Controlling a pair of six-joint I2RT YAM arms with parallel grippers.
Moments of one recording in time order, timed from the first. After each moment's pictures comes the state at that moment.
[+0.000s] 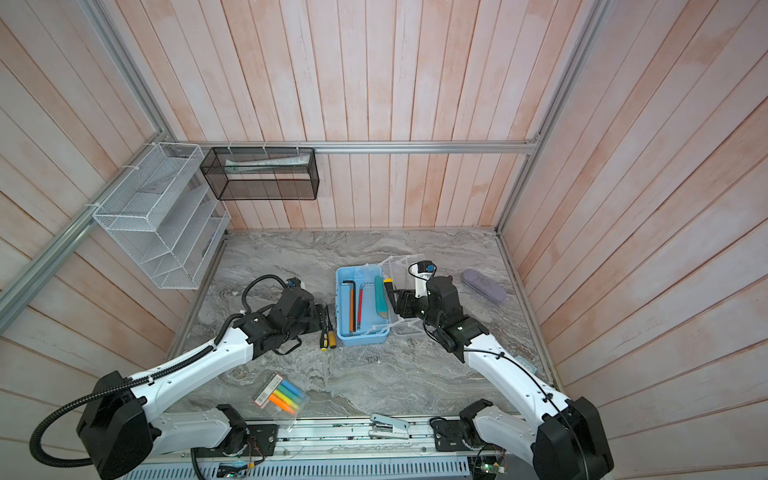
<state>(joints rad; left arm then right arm) -0.68 1.27 0.83 -0.48 -0.23 -0.74 0.50 1.10 0.71 -0.07 -0.19 0.50</state>
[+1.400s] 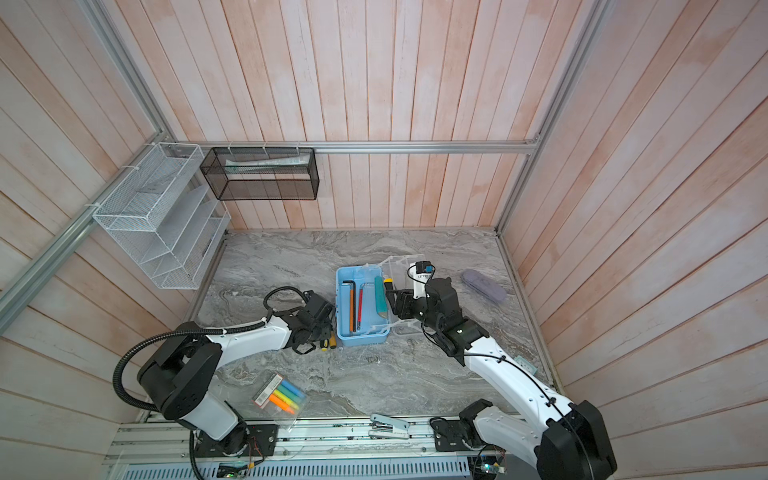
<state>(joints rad) -0.68 1.64 0.84 -0.35 -0.28 -0.74 0.53 1.07 0.70 -0.04 -0.18 0.51</state>
